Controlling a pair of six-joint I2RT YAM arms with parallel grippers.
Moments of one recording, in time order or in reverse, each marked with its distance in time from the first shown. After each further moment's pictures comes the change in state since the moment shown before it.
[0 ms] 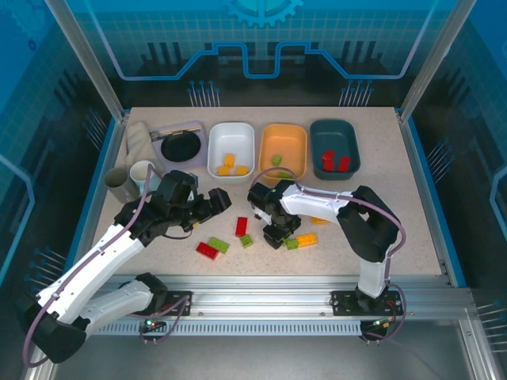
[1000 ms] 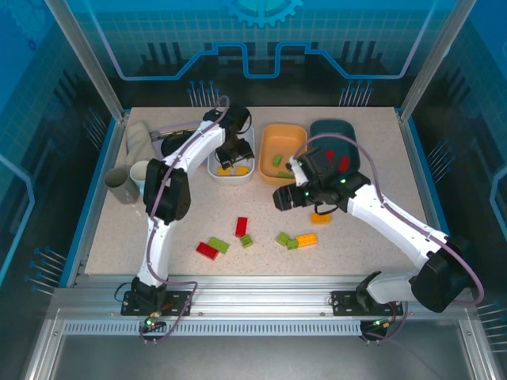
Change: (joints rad) left arm 0.159 1.285 1.165 -0.338 -0.068 0.192; right arm -0.206 -0.541 -0.100 0.202 -0.140 0.203
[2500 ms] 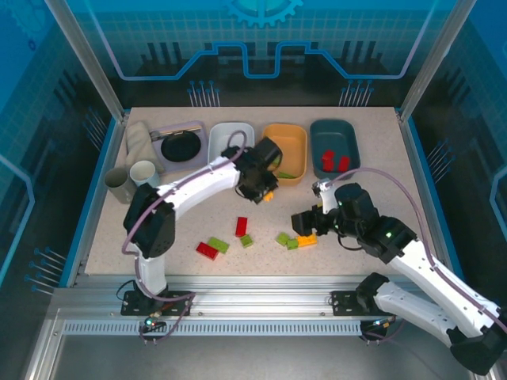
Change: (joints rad) left arm -0.296 -0.352 -0.431 0.198 -0.013 -0.549; right arm 0.000 -0.522 -0.339 0.187 -0.053 0.062
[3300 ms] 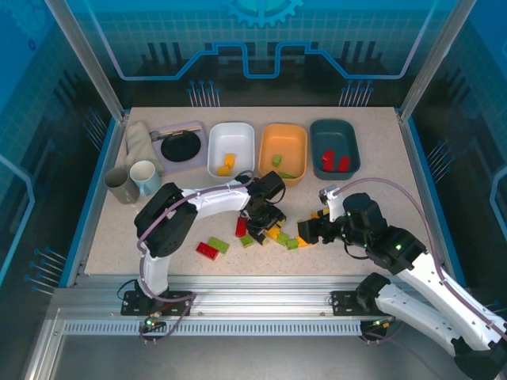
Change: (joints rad) left arm -0.111 0.094 -0.318 0.217 0.299 -0.301; right arm 0.014 -0.143 -0.076 -0.058 0.031 -0.021
